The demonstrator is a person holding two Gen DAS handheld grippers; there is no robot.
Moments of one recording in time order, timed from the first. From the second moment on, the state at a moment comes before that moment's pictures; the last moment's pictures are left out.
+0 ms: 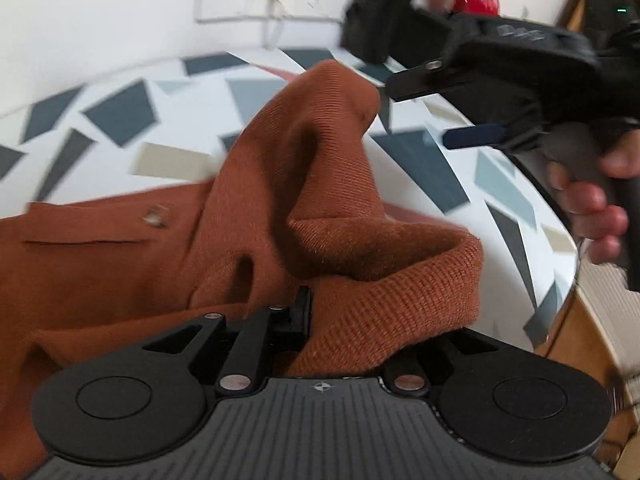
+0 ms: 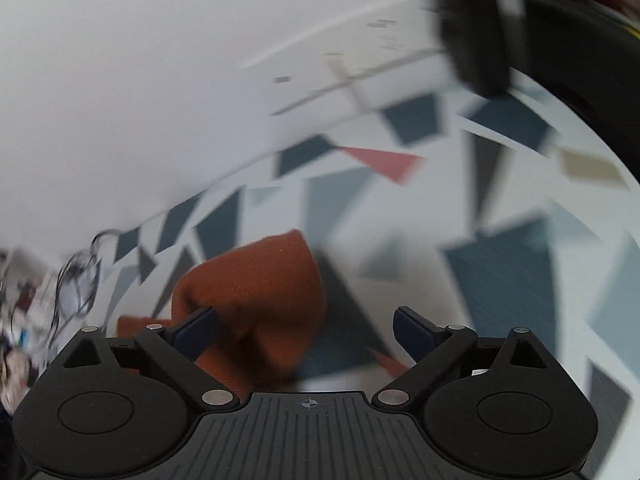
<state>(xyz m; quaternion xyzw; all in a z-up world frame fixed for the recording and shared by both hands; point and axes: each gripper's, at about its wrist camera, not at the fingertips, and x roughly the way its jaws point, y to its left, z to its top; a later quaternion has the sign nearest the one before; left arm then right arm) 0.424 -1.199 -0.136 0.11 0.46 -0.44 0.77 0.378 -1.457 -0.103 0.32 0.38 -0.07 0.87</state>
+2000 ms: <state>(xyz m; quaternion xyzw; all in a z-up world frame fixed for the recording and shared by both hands) 0.520 -0.926 -0.165 0.10 0.44 -0.30 0.84 0.519 -1.270 -0.146 0.20 0.43 -0.11 0.87</state>
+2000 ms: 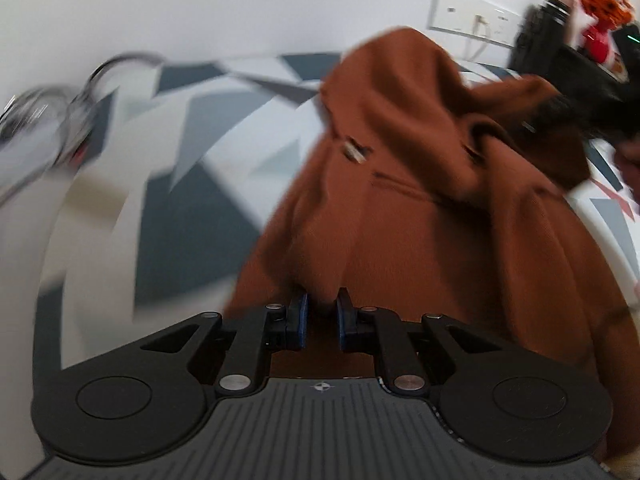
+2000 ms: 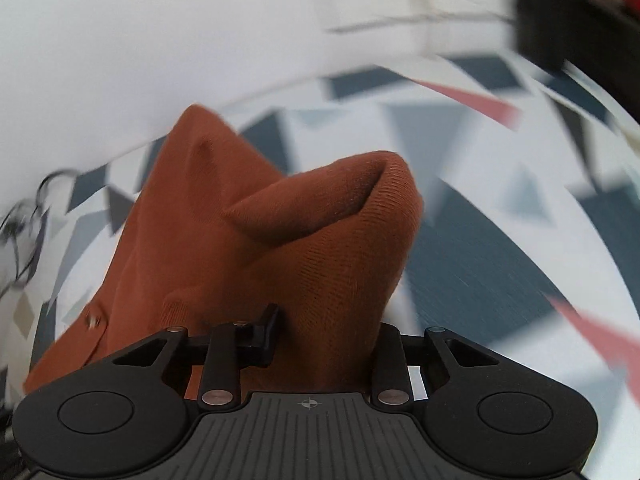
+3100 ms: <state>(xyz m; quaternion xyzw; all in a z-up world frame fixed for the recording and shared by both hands) 0.470 -1.024 -0.142 0.05 0.46 -0.33 0.82 0.496 -1.444 -0.151 0.27 0.36 -0.21 0.87</state>
